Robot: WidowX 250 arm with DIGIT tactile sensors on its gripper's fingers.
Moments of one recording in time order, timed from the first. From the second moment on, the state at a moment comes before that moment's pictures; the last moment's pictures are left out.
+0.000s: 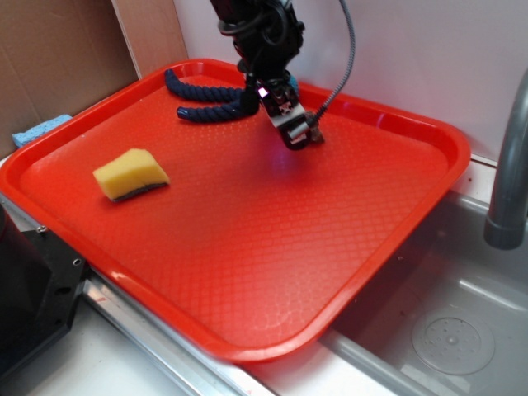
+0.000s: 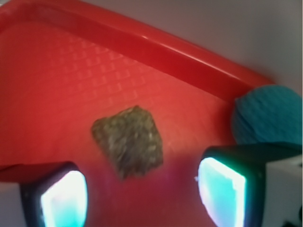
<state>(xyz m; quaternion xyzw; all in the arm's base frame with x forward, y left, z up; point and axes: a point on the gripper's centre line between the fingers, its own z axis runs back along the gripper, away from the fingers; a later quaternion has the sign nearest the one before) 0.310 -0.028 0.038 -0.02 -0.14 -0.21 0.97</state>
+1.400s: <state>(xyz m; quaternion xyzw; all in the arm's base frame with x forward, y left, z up) 0.294 -0.020 0.082 -0.02 -0.02 -0.07 1.00</state>
